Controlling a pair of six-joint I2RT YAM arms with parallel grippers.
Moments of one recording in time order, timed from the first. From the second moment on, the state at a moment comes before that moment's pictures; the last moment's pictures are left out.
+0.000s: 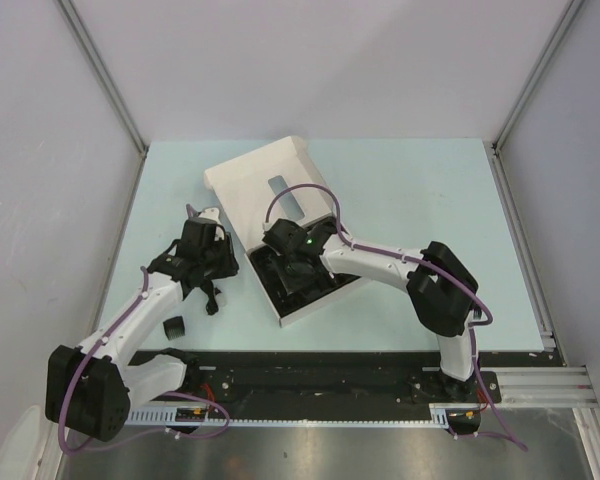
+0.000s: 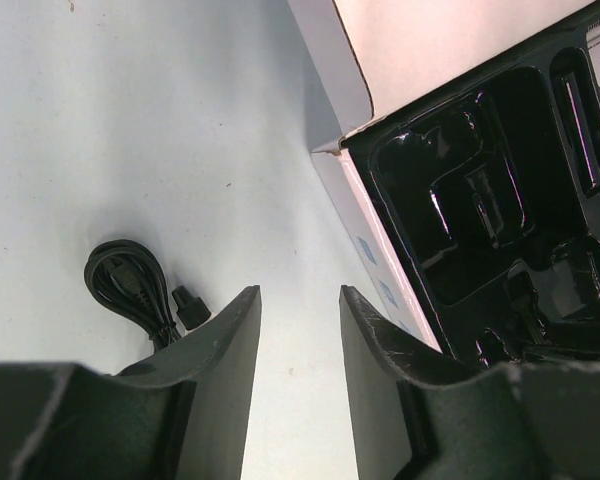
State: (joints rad) left arm -0.31 1.08 0.71 -0.49 -0.05 -0.38; right arm 1.00 1.95 1.53 -0.71 0.03 0.48
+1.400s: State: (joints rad) left arm -0.31 1.08 0.71 -0.49 -0.05 -0.38; right arm 0.99 1.92 1.52 -0.78 0.04 0.48
